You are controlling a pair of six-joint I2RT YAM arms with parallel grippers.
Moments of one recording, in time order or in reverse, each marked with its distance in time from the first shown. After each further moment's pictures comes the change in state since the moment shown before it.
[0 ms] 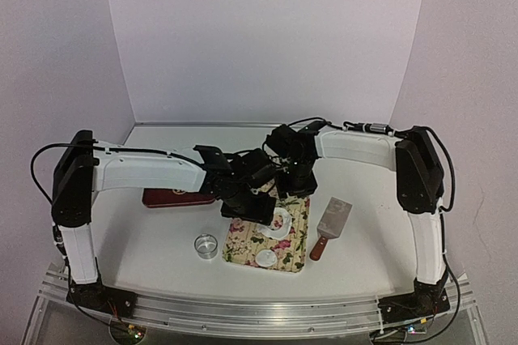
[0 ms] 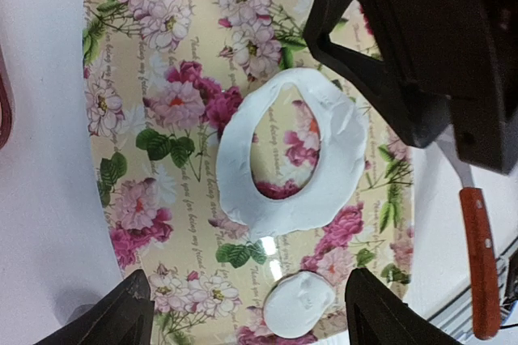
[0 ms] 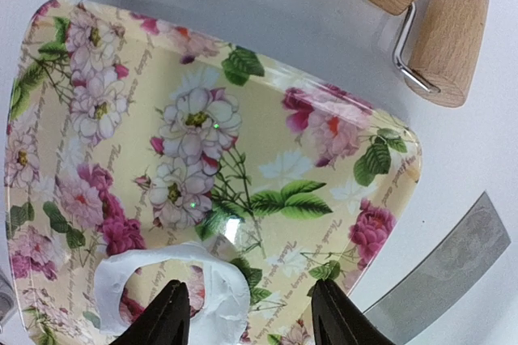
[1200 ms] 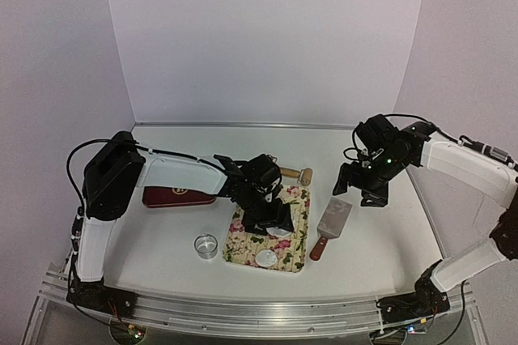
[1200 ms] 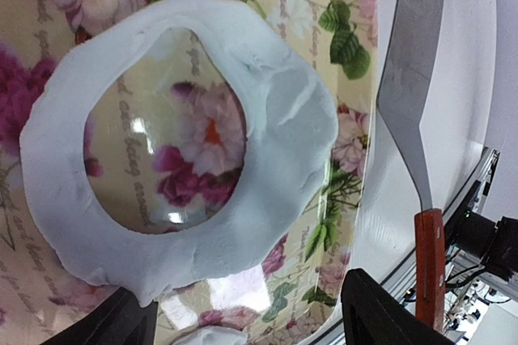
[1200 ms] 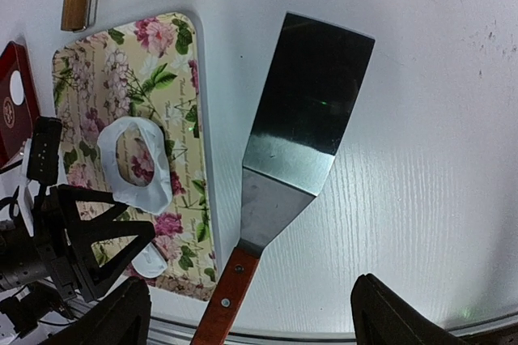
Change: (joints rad) left arm 0.092 0.227 0.056 0.211 0.471 -0.100; right arm -0.214 -0.755 -0.606 0.007 -0.188 0.253
